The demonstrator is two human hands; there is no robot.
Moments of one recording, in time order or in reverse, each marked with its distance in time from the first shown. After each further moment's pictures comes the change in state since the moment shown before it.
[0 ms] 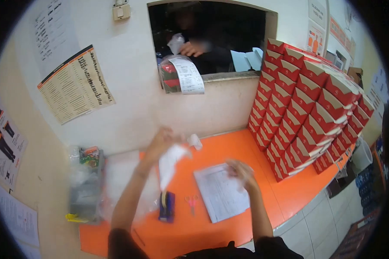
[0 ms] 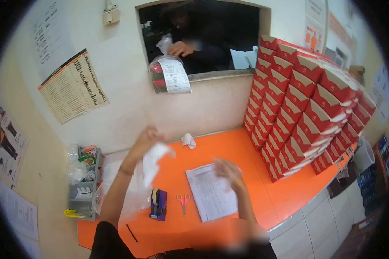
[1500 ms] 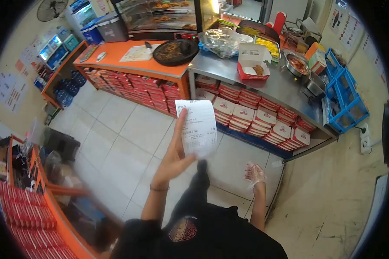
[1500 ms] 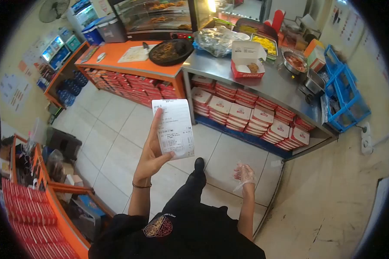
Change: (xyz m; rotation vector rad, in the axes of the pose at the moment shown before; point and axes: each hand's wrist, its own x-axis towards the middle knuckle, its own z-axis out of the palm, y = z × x) left_hand -1.183 0.322 0.548 -0.825 -2.660 0.208; right_hand -1.299 0.181 0.186 0.564 2.762 -0.379
